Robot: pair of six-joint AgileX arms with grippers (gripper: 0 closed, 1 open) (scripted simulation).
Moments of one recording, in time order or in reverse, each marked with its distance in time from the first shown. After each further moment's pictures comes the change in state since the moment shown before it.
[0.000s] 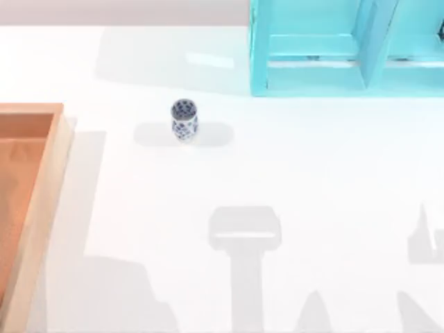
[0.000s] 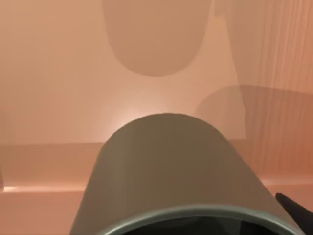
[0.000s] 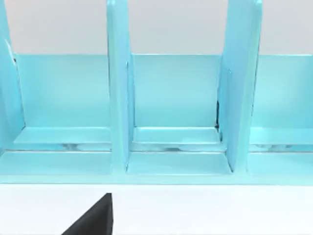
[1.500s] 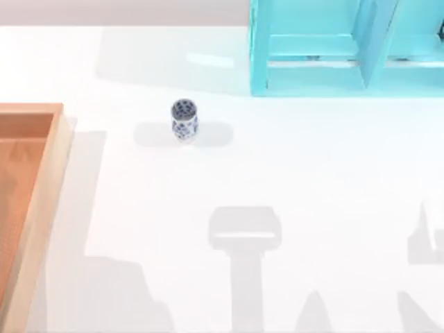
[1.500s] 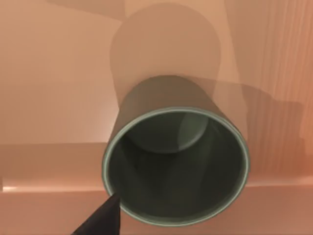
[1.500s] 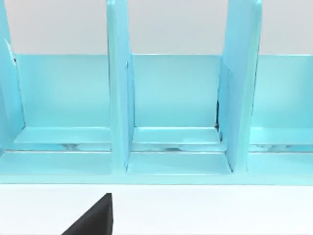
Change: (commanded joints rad) left arm 0.000 0.000 -0.003 0.003 0.000 0.000; right arm 0.000 0.000 0.000 0.000 0.000 0.000
